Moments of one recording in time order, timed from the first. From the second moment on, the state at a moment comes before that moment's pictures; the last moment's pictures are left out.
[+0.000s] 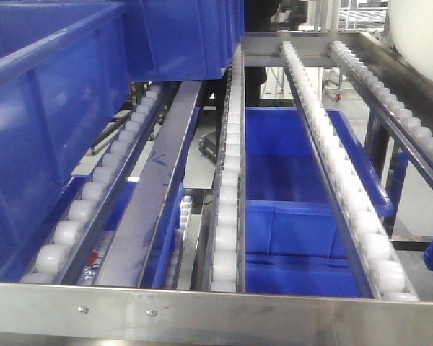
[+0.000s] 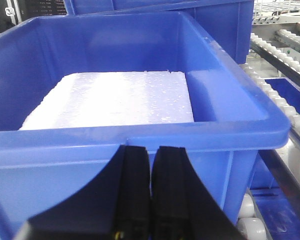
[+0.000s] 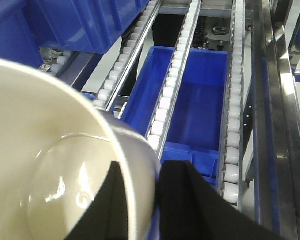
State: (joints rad) left arm -0.16 -0.01 0.01 -0.07 0.08 0.10; right arm 0.28 0.54 -0.65 -0.17 0.44 0.26
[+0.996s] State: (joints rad) left arm -0.16 -0.01 0.01 -0.07 0.08 0.10; right arm 0.28 0.54 -0.65 -0.17 0.44 0.26
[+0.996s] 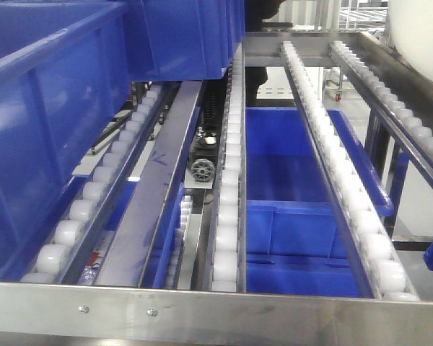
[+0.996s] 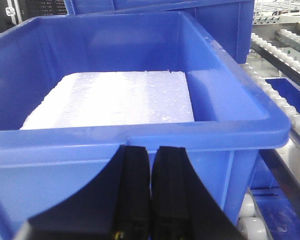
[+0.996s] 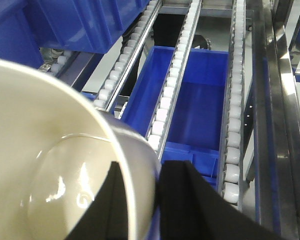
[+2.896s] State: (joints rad) left arm -0.16 -0.01 0.01 -0.07 0.08 0.10; right arm 0.28 1.13 -0.77 -0.15 0.22 0.26
